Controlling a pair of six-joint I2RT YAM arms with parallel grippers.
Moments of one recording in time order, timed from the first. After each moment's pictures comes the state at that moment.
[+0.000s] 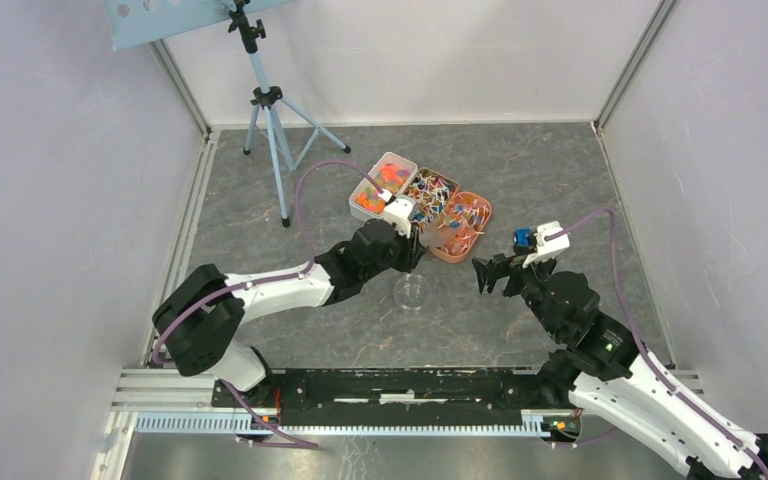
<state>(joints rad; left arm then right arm) -0.90 1.52 0.82 0.28 -0.14 -0.34 0.81 0.43 0.53 -0.29 0.42 0.23</state>
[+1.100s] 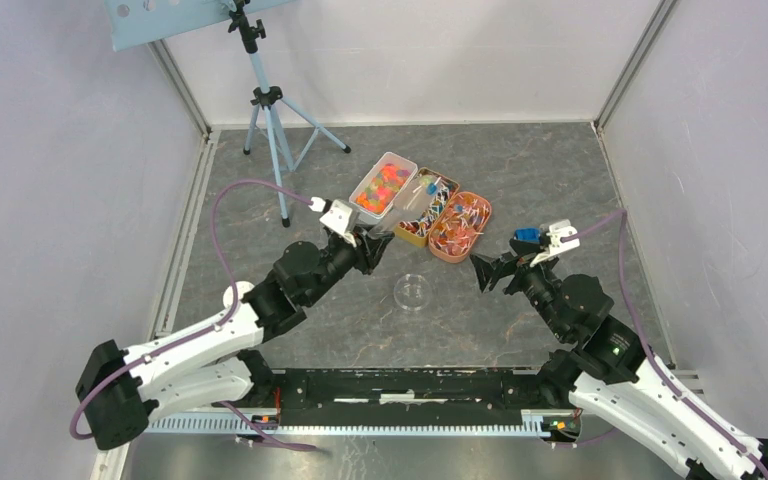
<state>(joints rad) -0.90 0.97 0.59 0.37 -0.19 -0.19 0.81 0.41 0.55 -0.23 0.36 0.25</state>
